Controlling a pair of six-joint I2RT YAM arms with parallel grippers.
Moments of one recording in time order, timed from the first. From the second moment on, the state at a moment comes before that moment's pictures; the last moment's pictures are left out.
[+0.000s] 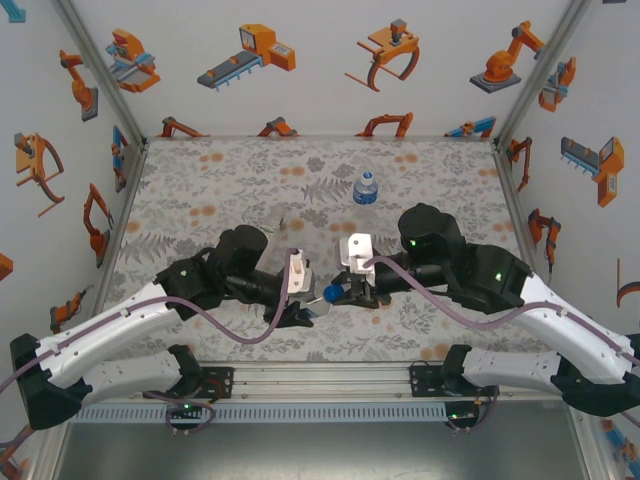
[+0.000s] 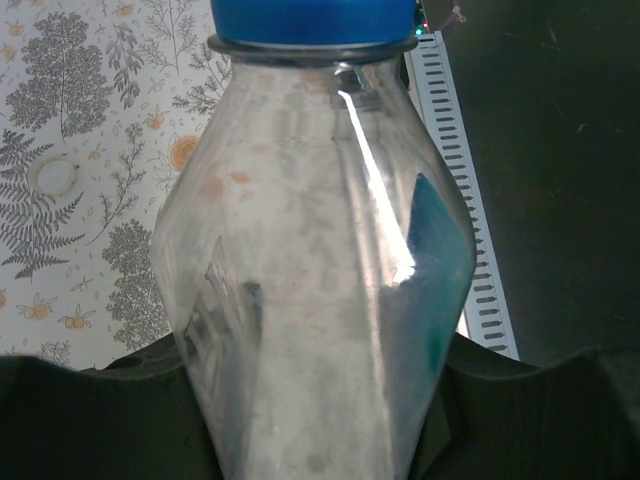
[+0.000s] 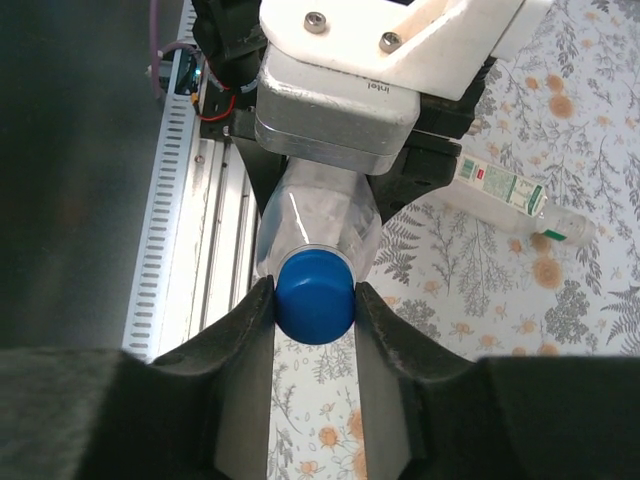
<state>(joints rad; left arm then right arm) -1.01 1.00 0.94 -0.52 0.65 0.40 1.07 1.02 1.34 -0.79 -0.48 -0.39</state>
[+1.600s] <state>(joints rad) -1.01 0.99 0.93 -0.52 0.63 0.40 1.07 0.96 1.35 -0.73 -0.41 -0.23</state>
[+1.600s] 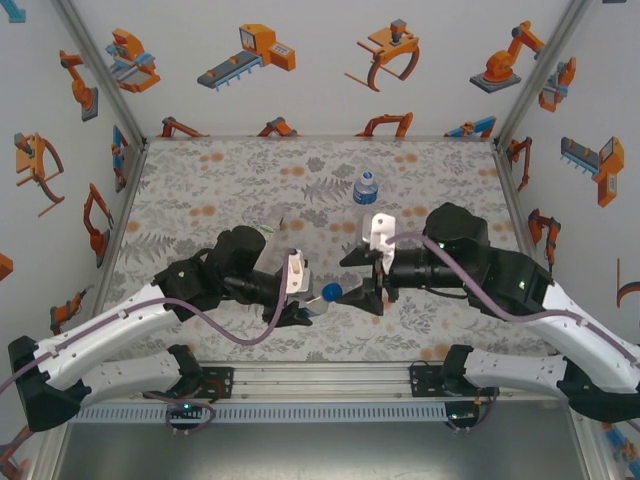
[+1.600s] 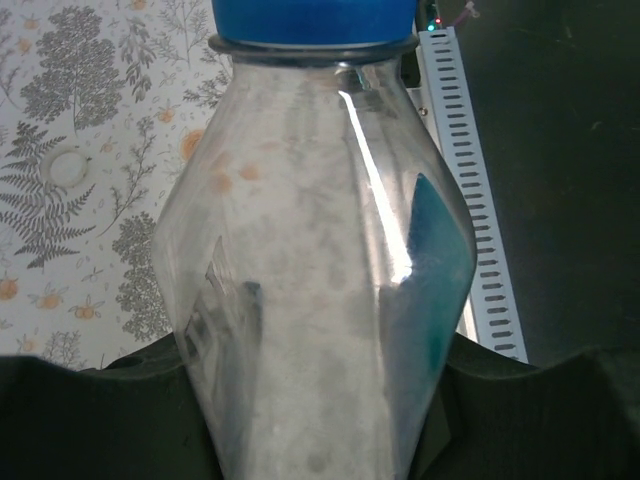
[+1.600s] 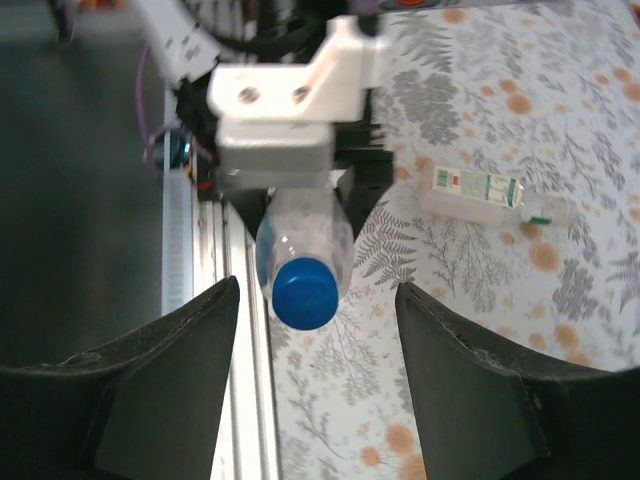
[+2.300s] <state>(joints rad) -1.01 0.98 0.93 -0.55 0.65 0.40 1.07 1.03 1.34 -0.78 -0.56 -0.52</state>
